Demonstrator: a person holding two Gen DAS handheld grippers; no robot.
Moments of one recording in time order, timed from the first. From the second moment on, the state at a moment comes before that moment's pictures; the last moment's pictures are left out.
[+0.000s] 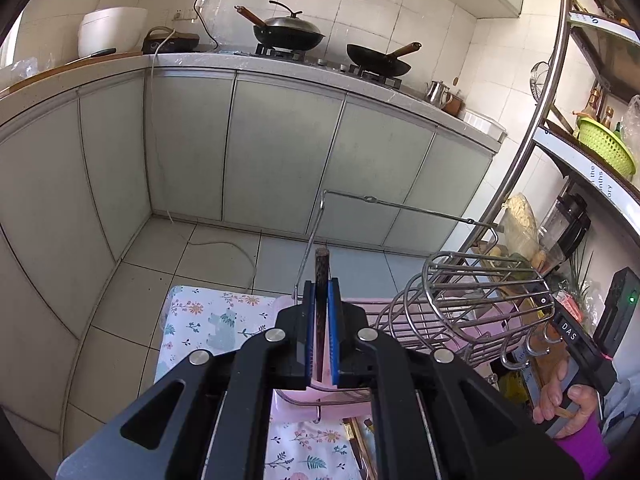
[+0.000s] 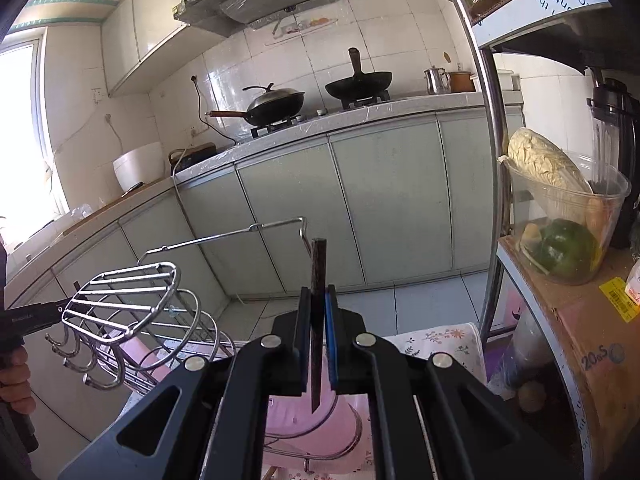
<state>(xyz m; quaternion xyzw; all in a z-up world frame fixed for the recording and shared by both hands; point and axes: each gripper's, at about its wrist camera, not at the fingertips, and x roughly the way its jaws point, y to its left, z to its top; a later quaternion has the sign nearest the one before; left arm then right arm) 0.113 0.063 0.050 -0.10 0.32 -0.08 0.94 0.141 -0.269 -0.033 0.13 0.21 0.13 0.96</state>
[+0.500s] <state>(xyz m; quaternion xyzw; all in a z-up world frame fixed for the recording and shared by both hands) 0.102 0.079 0.050 -0.13 0.32 -0.07 0.94 0.135 -0.269 -0.037 0.13 0.25 0.12 0.95</state>
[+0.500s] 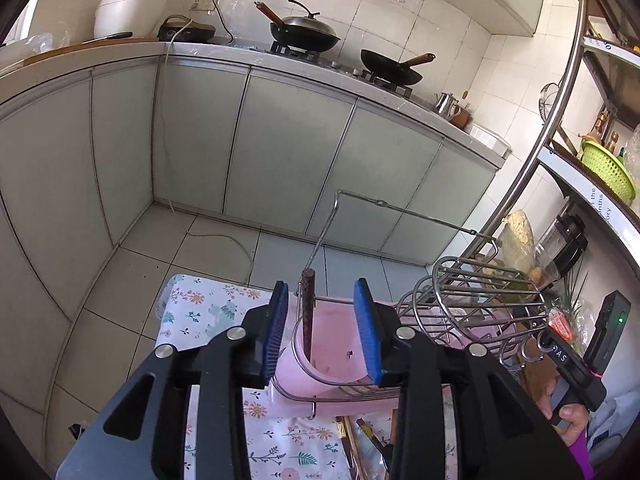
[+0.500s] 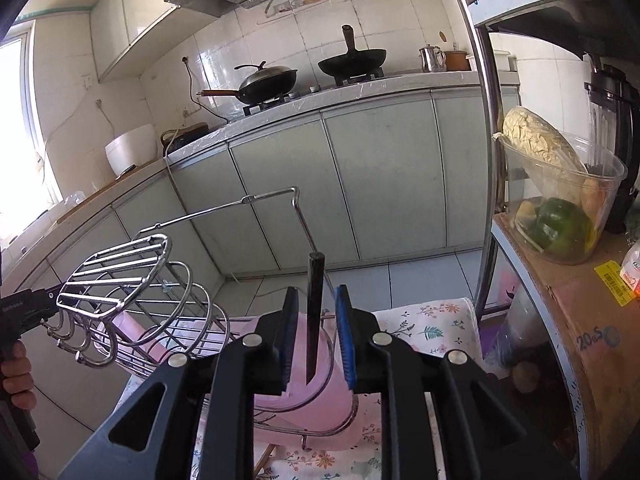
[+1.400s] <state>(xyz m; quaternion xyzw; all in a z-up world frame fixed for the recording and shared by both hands) 0.013 0.039 -0.032 -0.13 0.42 -0.15 0.89 0.032 -0.240 -0.083 0.12 0.32 0.18 0.92</state>
